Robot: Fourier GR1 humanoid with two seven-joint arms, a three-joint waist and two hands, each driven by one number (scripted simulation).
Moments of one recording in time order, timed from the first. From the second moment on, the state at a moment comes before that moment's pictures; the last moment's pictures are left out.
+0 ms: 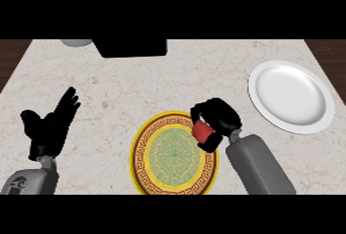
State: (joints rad) left arm -0.13 0.24 0.06 -1.42 0.07 0.05 0.16; right arm -0.46 -0.01 0.20 -1.09 1.14 0.14 -0.21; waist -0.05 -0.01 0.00
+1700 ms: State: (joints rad) left arm -0.19 0.21 0.06 -1.41 0.04 0.02 0.18; right arm -0.48 -0.38 -0.36 -1.00 0.87 -0.23 -0.02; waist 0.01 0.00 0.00
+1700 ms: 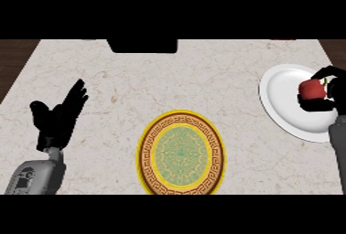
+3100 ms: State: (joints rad) left arm -0.16 0.22 0.10 -1.40 0.04 -0.01 0.16; right arm -0.56 -0.43 -0.62 -0.88 0.25 0.24 -0.31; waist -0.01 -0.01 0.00
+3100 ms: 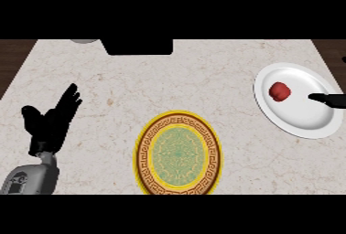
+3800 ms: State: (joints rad) left arm -0.17 0.20 0.10 -1.41 0.02 -0.02 0.17; right arm -0.49 -0.63 -0.63 -0.64 0.13 0.37 -0.53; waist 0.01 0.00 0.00
